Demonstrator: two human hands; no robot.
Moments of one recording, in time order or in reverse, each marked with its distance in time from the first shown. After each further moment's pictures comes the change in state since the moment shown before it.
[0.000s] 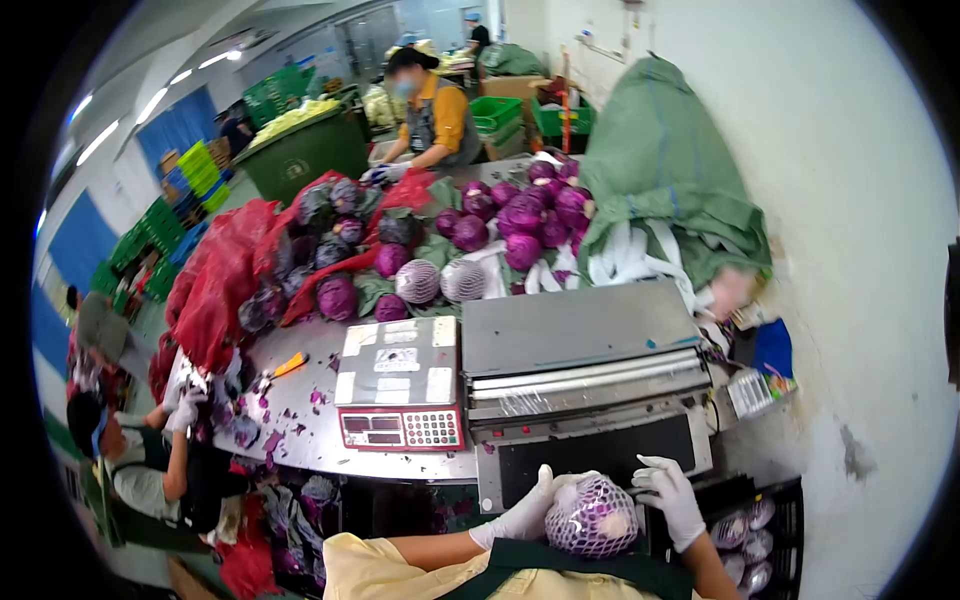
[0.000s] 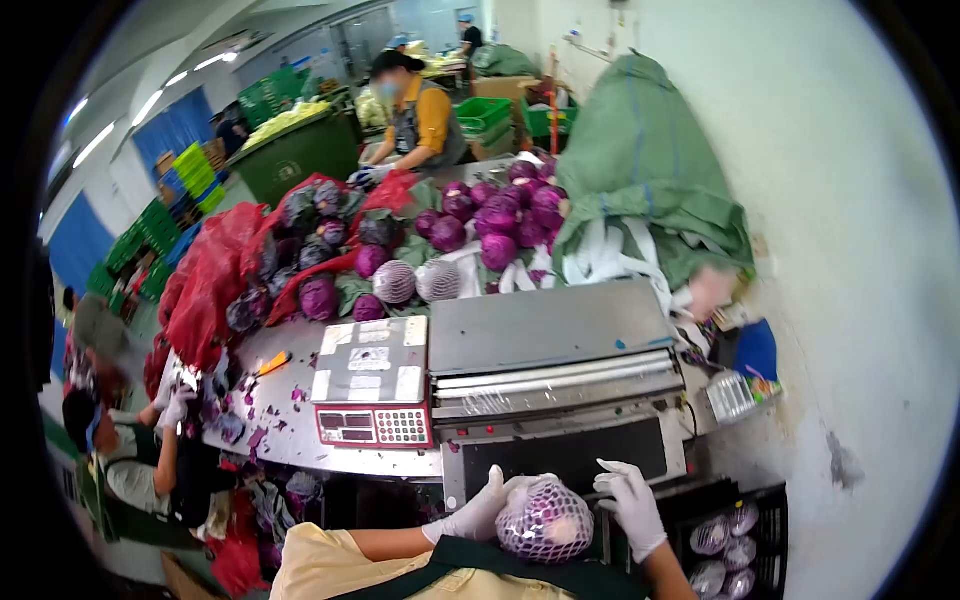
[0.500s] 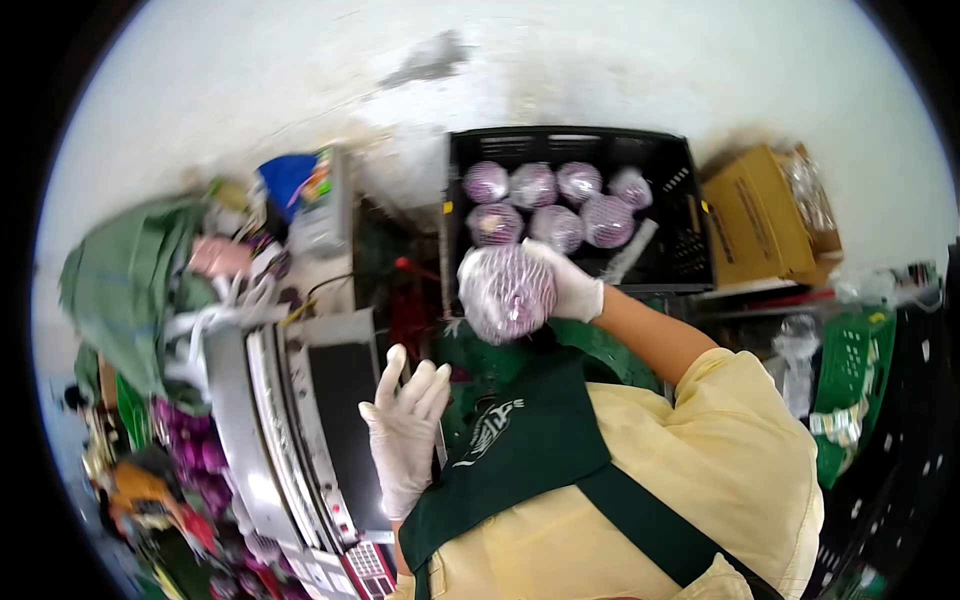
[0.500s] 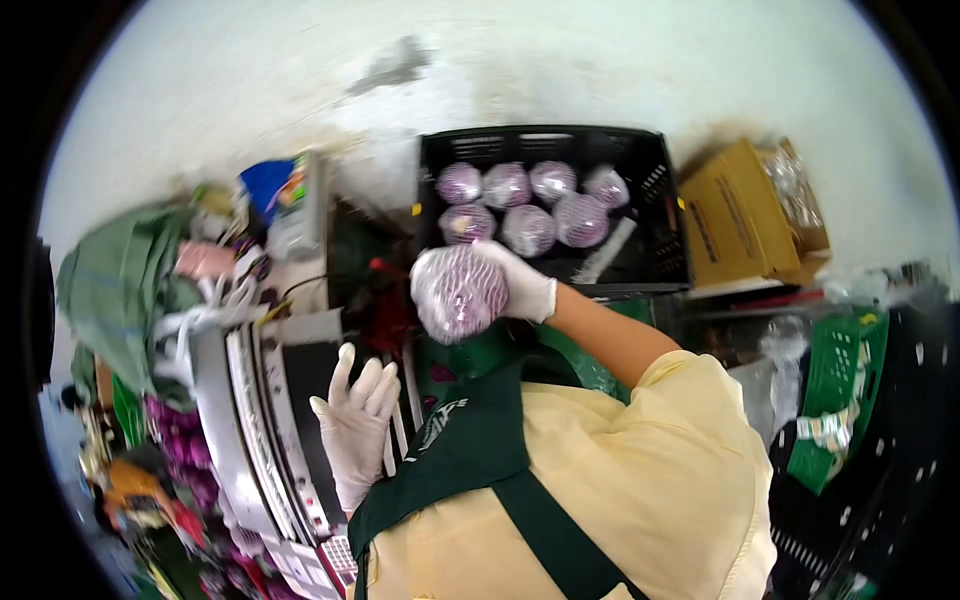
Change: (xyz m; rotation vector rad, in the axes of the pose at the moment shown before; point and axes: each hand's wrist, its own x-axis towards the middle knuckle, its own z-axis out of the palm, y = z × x) left_hand 0.129 -0.110 0.130 0.359 -0.416 -0.351; right_hand -0.161 0.187 -0.202 1.276 0.308 -0.436
